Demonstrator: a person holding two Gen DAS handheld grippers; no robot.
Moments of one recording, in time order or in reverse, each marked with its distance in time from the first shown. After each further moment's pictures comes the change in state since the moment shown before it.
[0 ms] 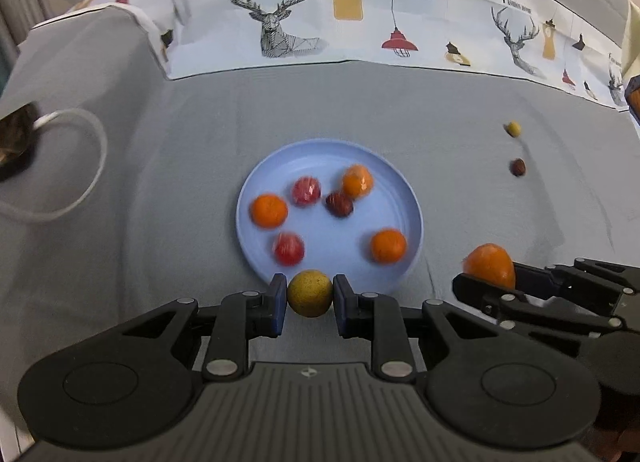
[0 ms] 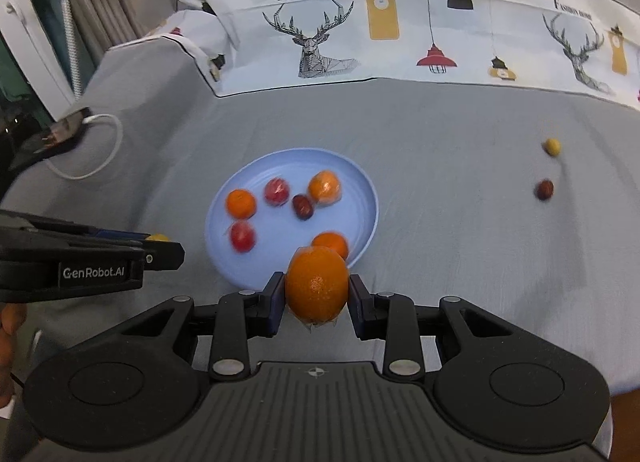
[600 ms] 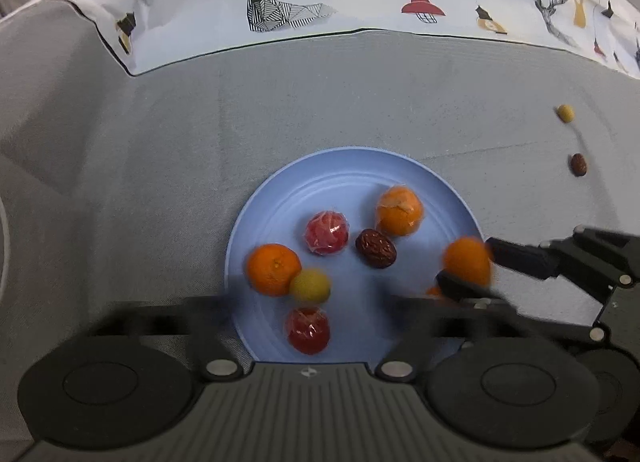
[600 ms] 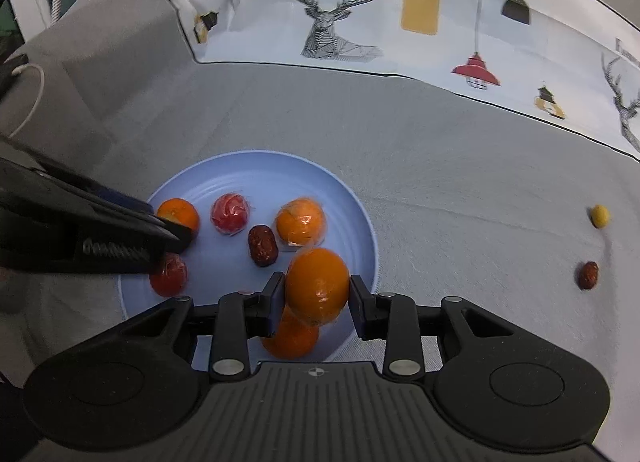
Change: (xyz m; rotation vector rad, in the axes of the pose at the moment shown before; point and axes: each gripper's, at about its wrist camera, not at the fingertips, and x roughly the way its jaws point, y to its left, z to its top) left arm 0.098 0.007 0.050 0.063 0.073 0.056; right arm 0.115 -0.002 0.041 -0.191 0.042 -0.048
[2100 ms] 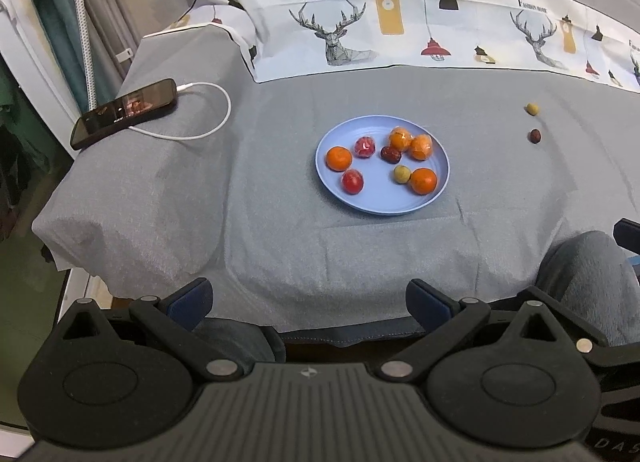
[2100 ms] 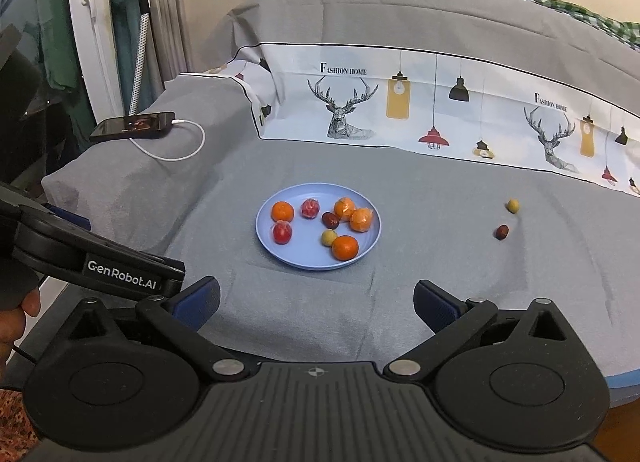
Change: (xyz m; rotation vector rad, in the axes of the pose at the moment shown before) left arm -0.217 -0.022 -0.186 -0.082 -0.148 0.180; right arm -0.258 0.055 -0.142 0.036 -0.272 -0.012
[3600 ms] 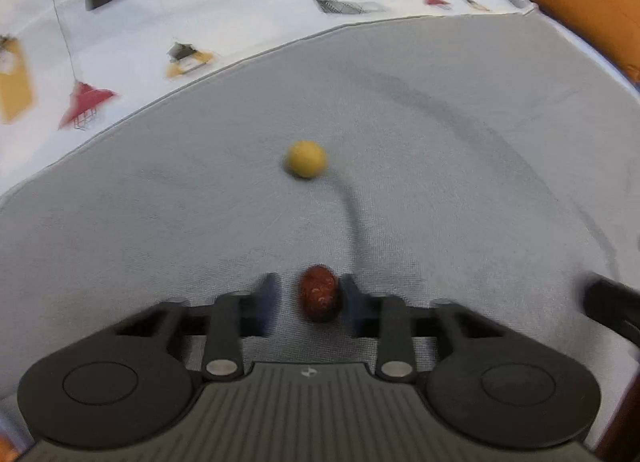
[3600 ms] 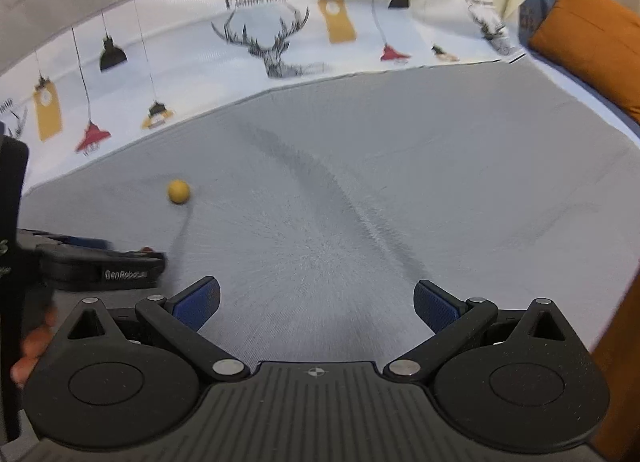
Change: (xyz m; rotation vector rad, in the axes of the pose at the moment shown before) left arm 0.297 -0.381 0.195 0.392 -0.061 -0.447; right arm 0.181 -0.372 -0.011 0.462 0.093 -0.489
